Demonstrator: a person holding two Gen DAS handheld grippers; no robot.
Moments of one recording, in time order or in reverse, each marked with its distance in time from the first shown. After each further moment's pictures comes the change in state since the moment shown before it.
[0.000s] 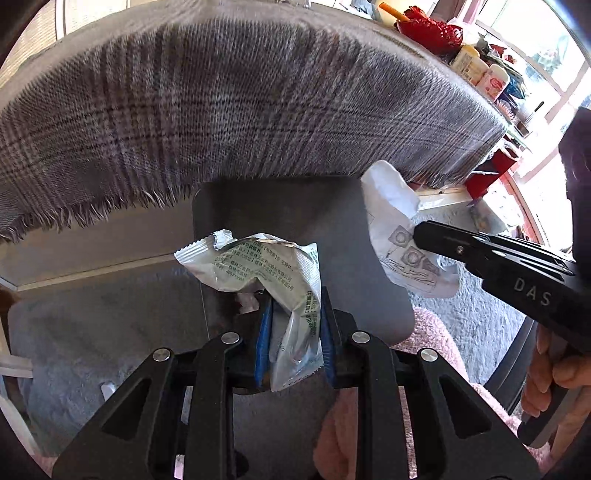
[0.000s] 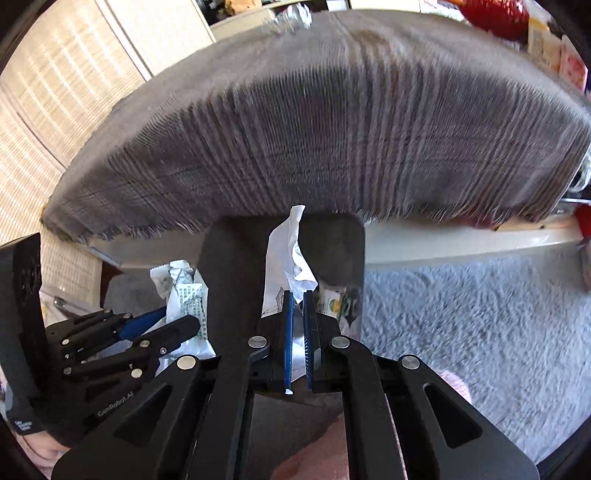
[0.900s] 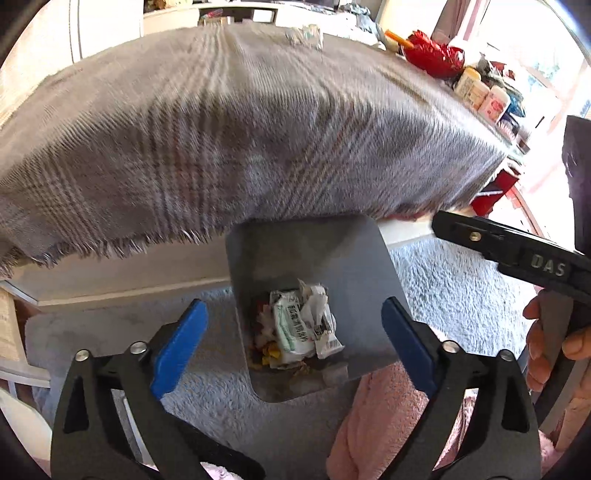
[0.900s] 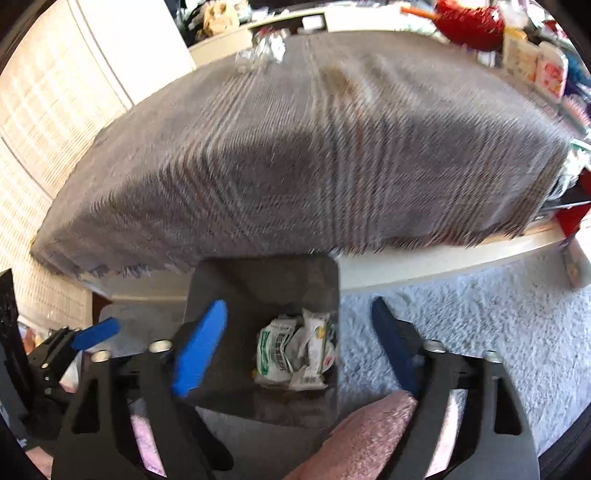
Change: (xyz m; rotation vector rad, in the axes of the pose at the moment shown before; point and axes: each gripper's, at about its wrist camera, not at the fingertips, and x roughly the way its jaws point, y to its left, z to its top) left arm -0.049 0.009 0.019 0.004 -0.097 0.055; right arm -0.042 -0.010 0.030 0.045 -0.115 -0.093
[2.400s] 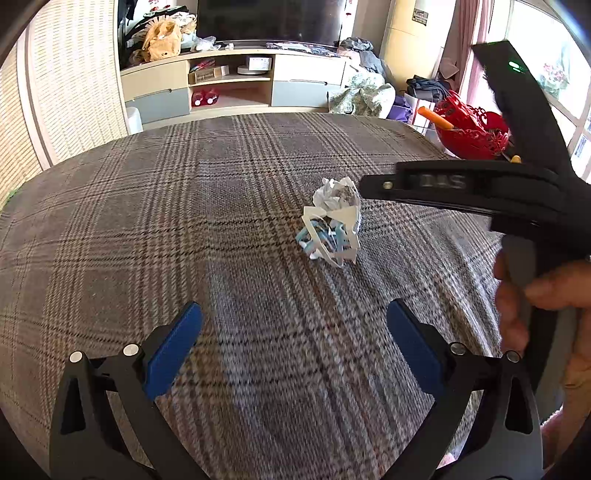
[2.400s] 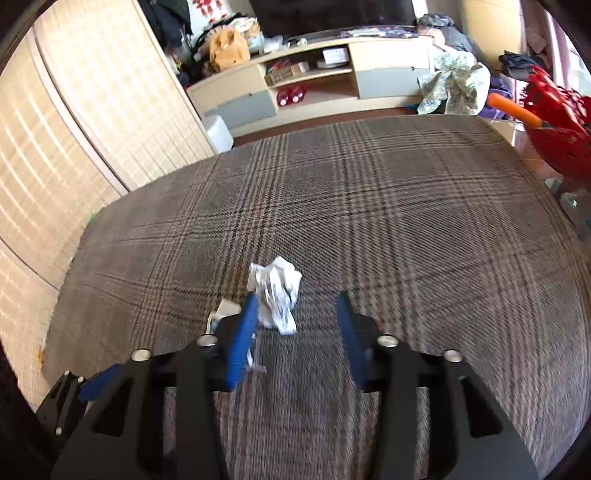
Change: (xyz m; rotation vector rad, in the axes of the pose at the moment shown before) left arm 0.066 0.001 0.267 0.051 -0.131 0.051; right arm 0.115 0.010 0.301 -0.035 -0.025 0.101
